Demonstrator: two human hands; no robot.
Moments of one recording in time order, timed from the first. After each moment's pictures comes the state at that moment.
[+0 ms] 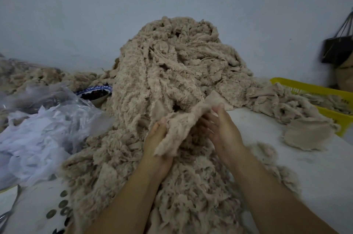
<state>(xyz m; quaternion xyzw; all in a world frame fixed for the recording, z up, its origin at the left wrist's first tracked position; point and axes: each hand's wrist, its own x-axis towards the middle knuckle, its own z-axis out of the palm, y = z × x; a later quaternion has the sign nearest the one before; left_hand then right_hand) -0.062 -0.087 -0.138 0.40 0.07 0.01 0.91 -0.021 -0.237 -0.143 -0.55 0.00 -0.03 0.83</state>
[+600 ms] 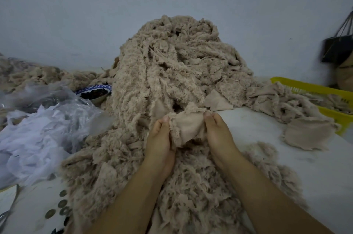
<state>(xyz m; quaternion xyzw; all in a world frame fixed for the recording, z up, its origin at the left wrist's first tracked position) -0.056 -0.095 -0.139 0.48 0.06 0.09 0.87 -0.026 -0.223 -0.146 -0.72 0.01 -0.08 0.69</state>
